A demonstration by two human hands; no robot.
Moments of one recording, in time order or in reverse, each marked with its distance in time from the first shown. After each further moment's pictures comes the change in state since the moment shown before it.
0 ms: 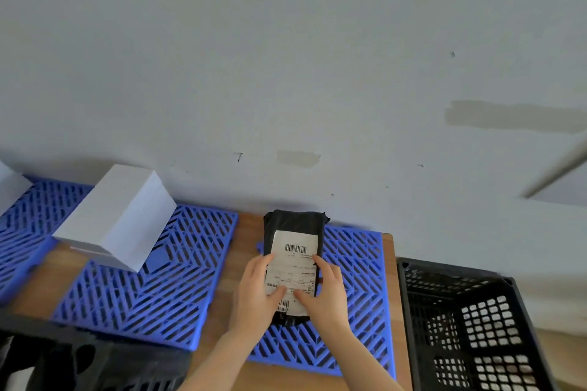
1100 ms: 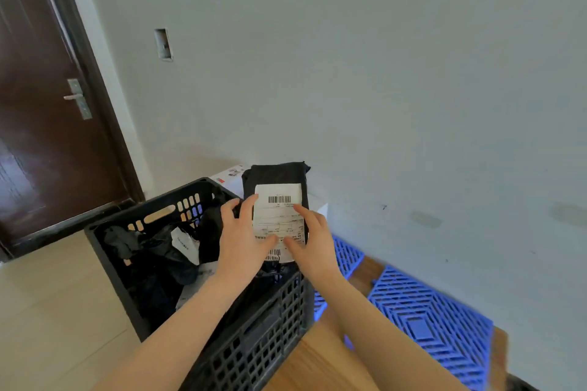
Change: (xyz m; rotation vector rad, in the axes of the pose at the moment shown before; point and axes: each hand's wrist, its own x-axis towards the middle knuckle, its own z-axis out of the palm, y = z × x) left_hand -0.258 0.053 -0.273 0.134 0.853 -0.111; right_hand -0.230 -0.223 0.040 0.123 -0.270 -0.898
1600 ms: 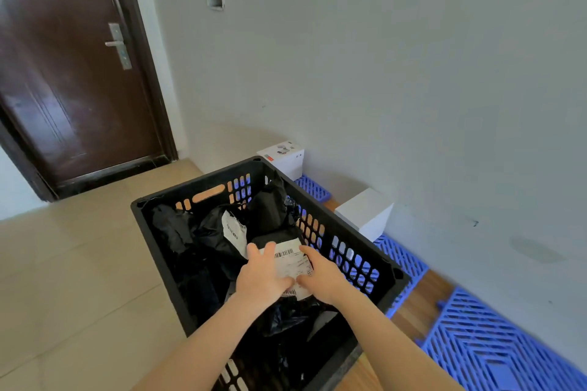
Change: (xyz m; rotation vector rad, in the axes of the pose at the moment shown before) left_hand 0.041 -0.166 0.019 0.277 -0.486 -0.388; right_hand 0.057 0.038 0.155 -0.251 -0.658 0.316
